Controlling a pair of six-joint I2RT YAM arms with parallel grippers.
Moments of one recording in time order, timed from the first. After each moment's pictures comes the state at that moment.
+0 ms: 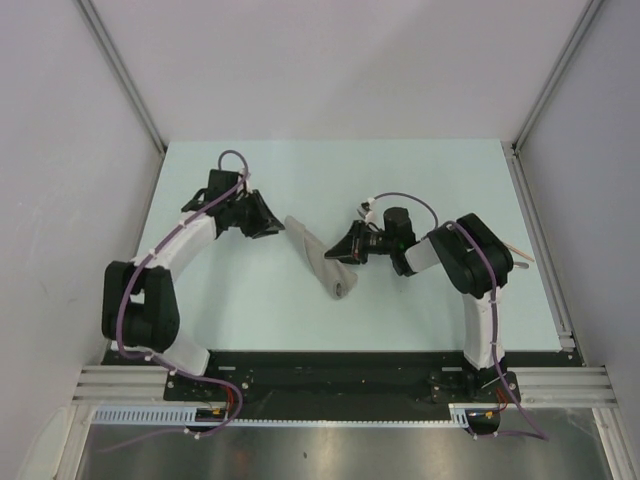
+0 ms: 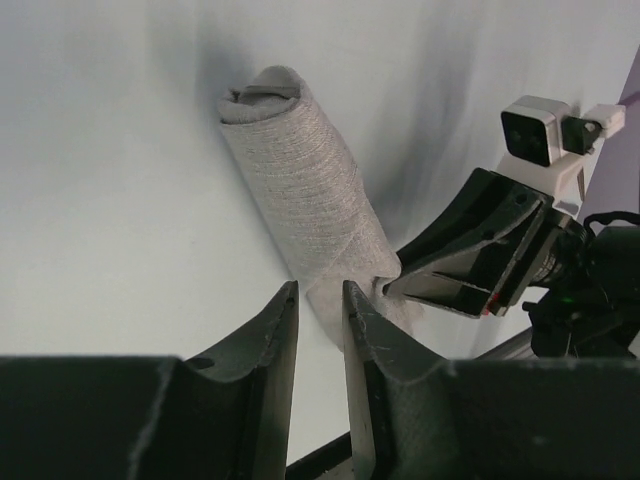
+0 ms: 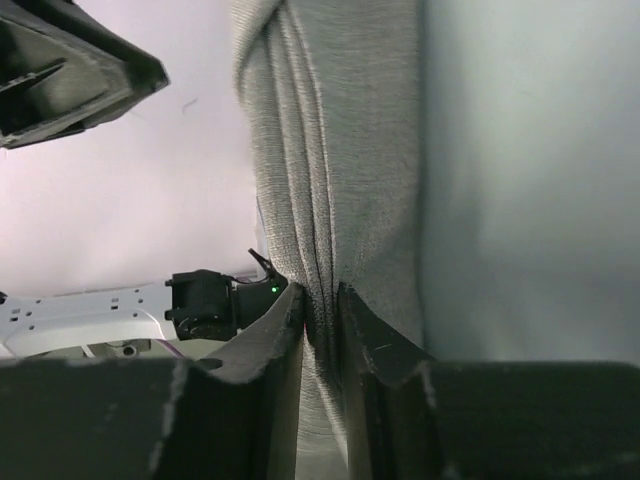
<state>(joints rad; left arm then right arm) -0.17 1.53 1.08 -0.43 0.40 -0.64 0.48 2.07 0.90 0.85 -0.87 1.11</state>
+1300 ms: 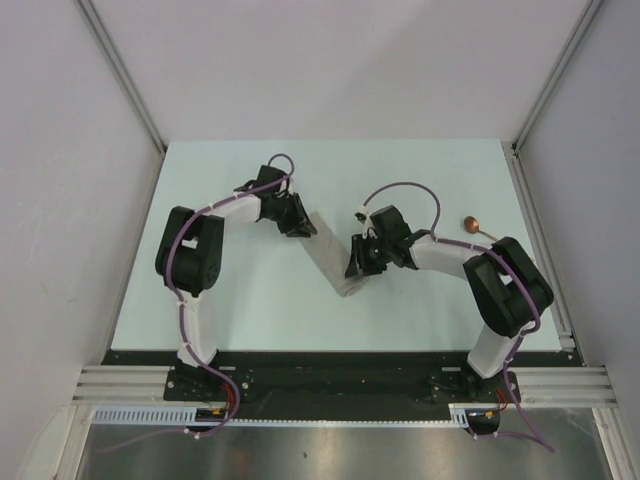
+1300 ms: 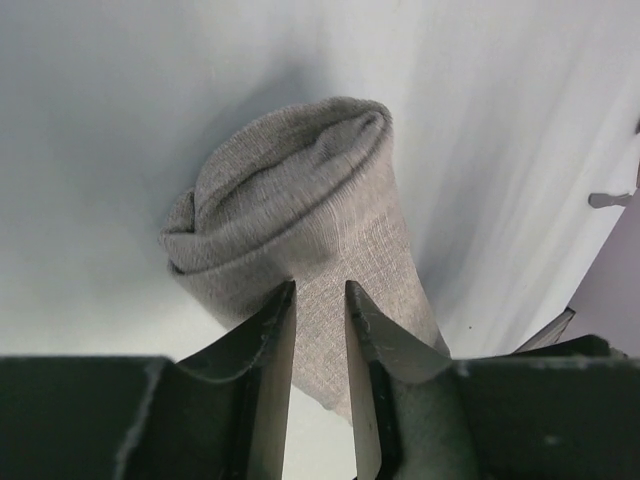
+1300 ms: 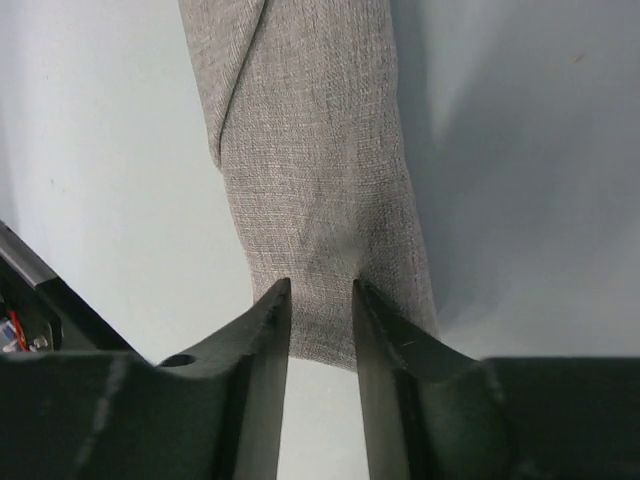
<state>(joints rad) -0.32 2.05 1.38 -0.36 0.45 -0.67 0.57 1.73 0.94 -0.11 -0.39 0.44</state>
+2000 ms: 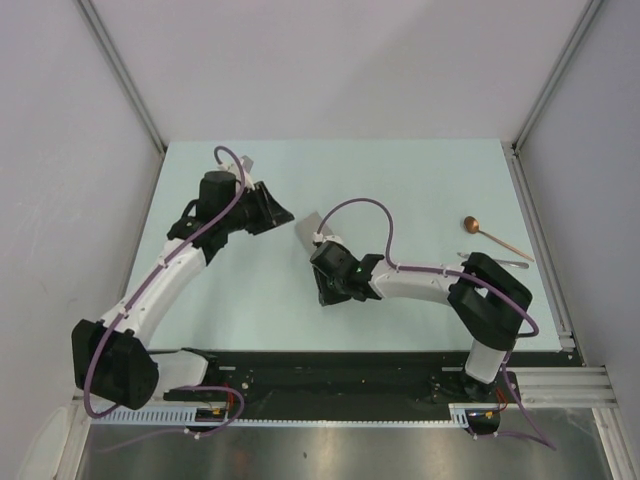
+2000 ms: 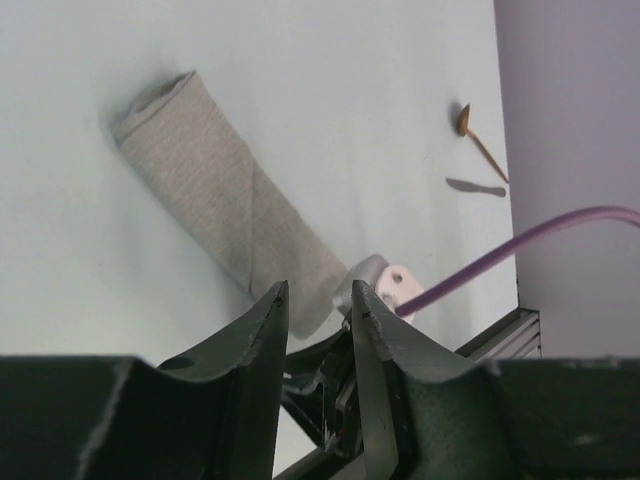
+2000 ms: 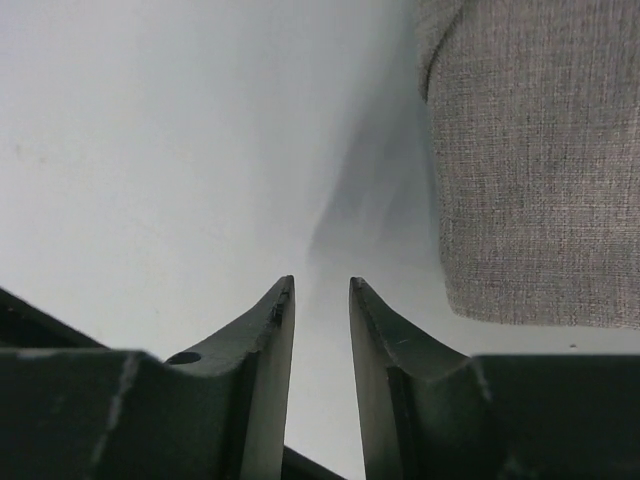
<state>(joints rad) -0.32 1.26 1.07 -0.34 0.34 -0.65 1.00 1.74 1.08 -0.30 0.09 0.63</state>
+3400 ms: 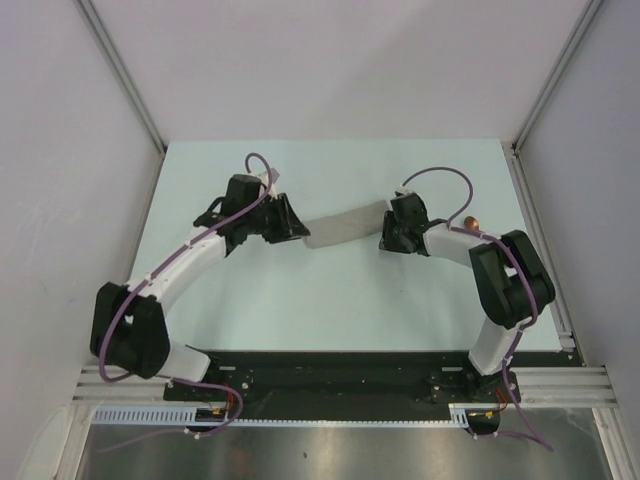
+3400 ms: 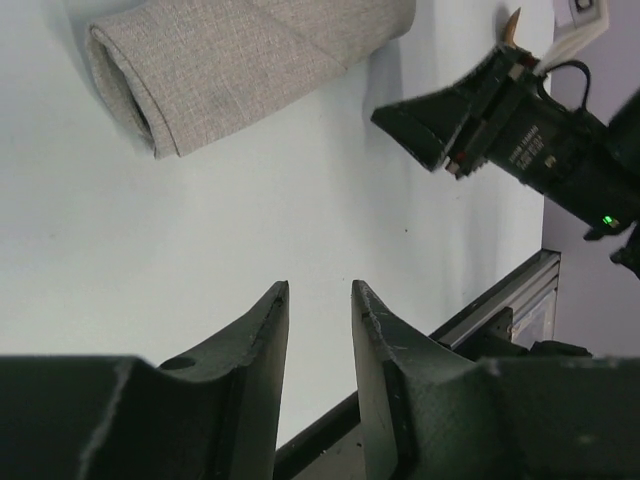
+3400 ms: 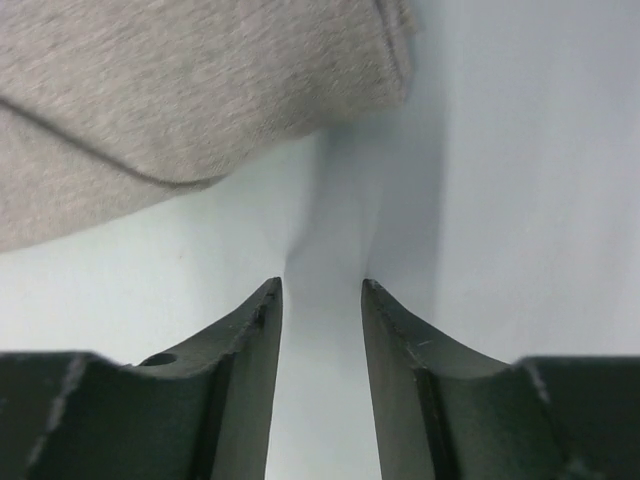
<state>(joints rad) -0.38 1.39 1.03 -0.34 0.40 -0.63 0.42 1.79 1.00 -0.08 0.08 0.50</state>
